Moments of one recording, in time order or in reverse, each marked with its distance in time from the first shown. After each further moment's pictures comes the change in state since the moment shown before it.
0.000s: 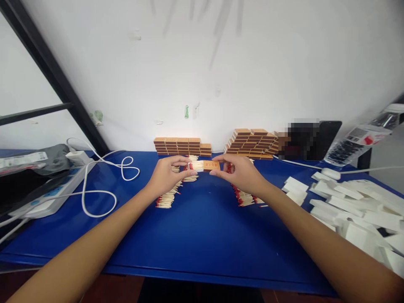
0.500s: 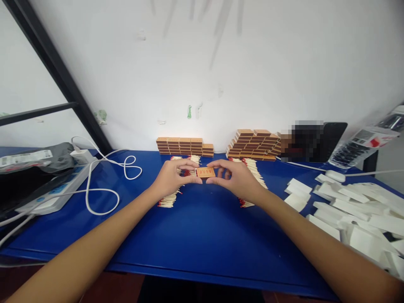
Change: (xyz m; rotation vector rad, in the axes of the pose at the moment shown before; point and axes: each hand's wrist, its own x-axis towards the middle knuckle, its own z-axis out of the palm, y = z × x) left_hand -0.003 0.002 0.005 -0.069 -0.100 0.017; right_hand -0.006 -0.013 0.016 0.177 -0.039 -0.013
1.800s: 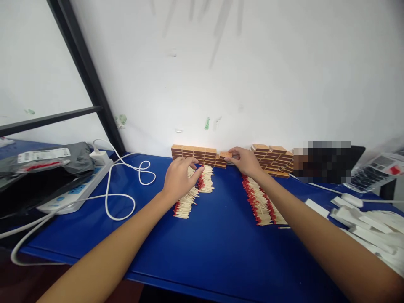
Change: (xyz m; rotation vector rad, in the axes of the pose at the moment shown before) left_hand 0.005 -0.010 -0.020 0.510 0.323 0.177; right_hand 0.109 0.070 -0.012 -0.402 0.152 0.165
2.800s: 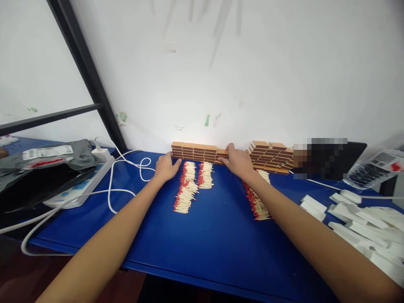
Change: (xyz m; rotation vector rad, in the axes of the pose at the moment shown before) left_hand 0.012 -0.094 0.012 0.191 -0.177 -0.456; right_hand -0.014 -0.041 0.011 -0.542 -0.093 0.031
